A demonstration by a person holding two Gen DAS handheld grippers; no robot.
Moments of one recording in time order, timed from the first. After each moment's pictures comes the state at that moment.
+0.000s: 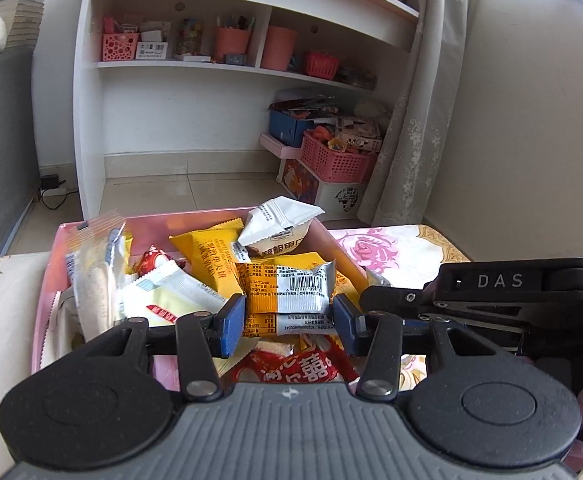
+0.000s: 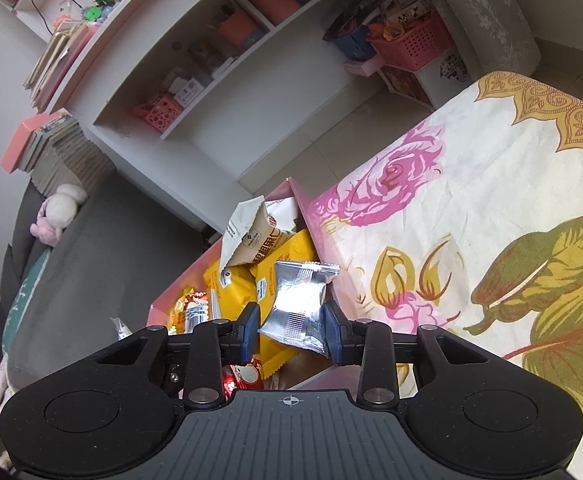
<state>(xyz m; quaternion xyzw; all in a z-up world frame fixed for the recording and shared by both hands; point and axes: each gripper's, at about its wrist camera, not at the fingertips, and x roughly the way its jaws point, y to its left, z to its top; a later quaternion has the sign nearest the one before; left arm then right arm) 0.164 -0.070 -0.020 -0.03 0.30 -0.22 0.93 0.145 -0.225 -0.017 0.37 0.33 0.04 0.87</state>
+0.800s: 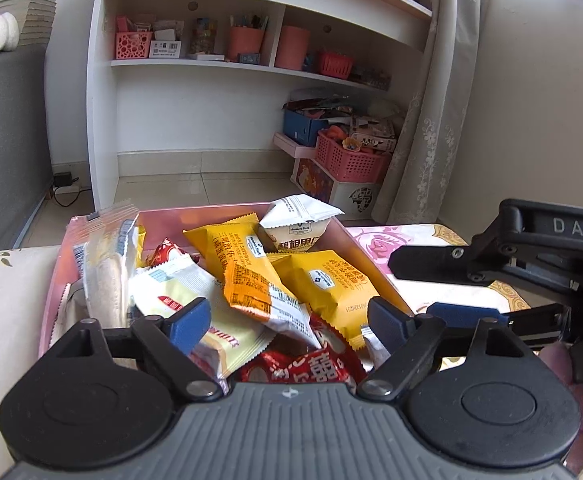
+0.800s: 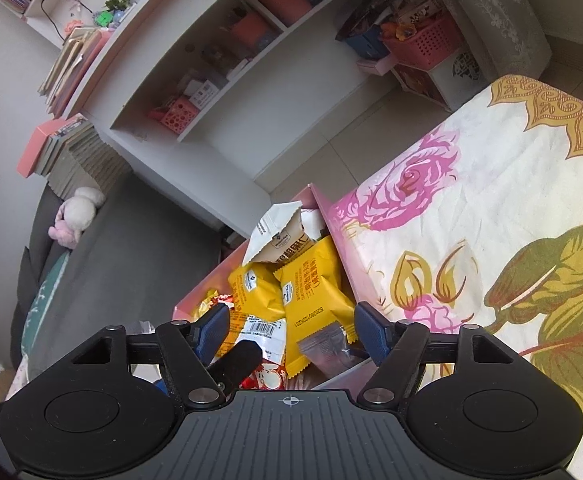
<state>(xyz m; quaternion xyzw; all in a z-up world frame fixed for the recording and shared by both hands) 0.159 -0.065 -0.020 -0.03 0.31 -0.20 0.93 0.139 -0.229 0.000 0.38 0.32 0.07 0.86</state>
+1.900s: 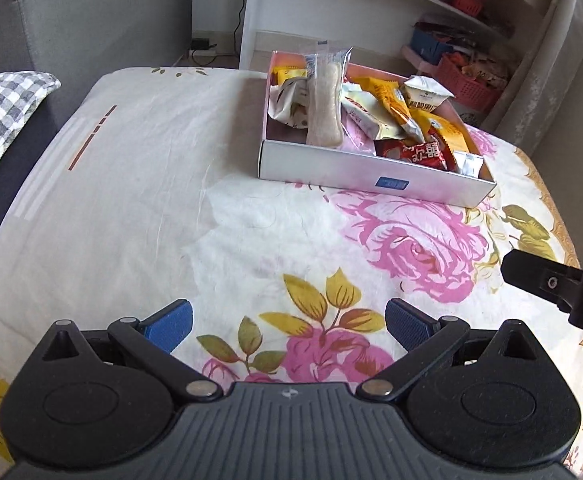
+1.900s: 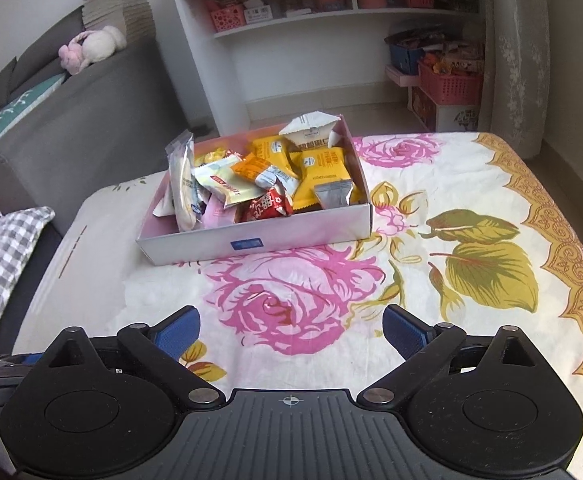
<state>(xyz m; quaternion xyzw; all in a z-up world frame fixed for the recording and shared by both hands) 0.037 0.009 -0.017 -0.08 0.48 -0.02 0.87 0.012 -0.135 0.046 0.10 0.40 0.04 0.91</state>
